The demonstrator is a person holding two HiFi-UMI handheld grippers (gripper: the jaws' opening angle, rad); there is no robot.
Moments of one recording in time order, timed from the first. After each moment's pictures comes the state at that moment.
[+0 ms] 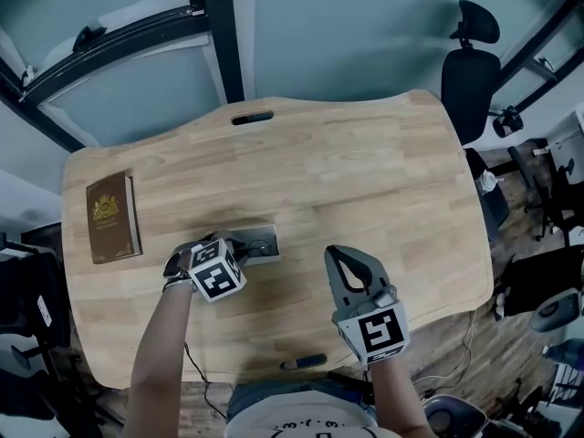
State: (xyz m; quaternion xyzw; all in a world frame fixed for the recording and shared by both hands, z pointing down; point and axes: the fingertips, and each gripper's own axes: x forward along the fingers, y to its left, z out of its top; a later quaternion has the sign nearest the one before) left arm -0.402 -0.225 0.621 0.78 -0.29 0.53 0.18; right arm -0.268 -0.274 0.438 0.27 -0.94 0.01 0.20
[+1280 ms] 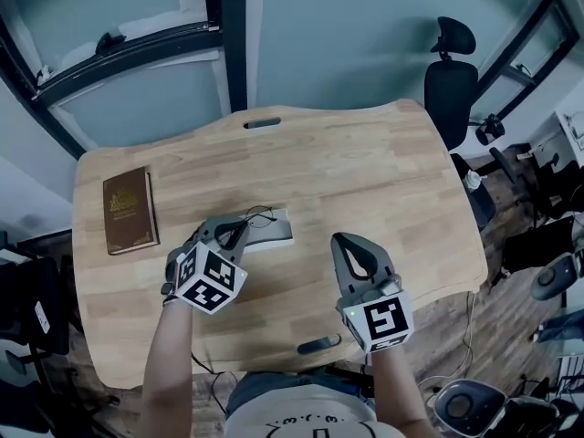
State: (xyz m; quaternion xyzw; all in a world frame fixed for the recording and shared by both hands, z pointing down) left arm -0.432 -0.207 0.482 0.78 -0.50 0.37 0.05; right arm -0.281 -0.216 0.388 0.32 -0.93 -0.04 0.17
